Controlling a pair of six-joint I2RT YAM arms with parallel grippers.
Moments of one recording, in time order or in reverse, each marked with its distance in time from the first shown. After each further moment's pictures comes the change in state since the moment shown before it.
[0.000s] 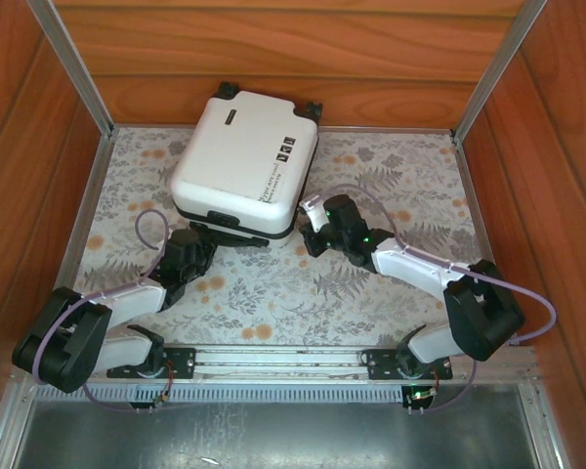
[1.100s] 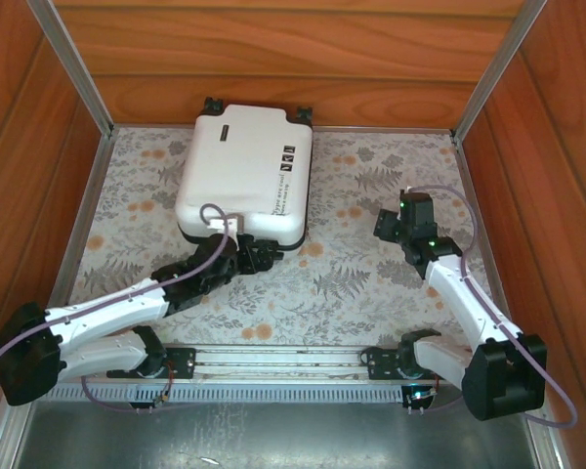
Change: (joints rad) left arm -0.489 -0.183 0.296 -0.415 -0.064 0.710; right arm -0.425 -0.374 -0.093 -0.337 0.301 0.322
